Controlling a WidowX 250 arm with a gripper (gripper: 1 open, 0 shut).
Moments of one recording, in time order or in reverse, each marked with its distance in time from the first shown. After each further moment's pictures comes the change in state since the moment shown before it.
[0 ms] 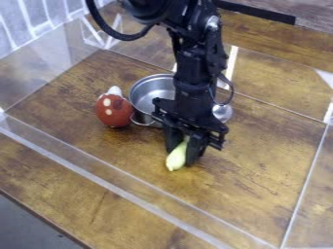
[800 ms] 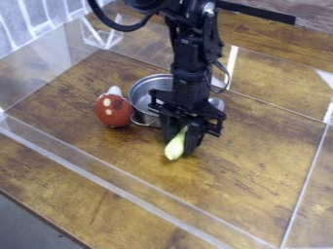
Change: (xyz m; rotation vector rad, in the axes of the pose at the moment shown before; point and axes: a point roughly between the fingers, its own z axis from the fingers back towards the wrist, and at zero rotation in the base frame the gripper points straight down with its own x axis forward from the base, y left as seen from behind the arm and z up) arm 0.009 -0.001 0.004 -0.019 0.029 0.019
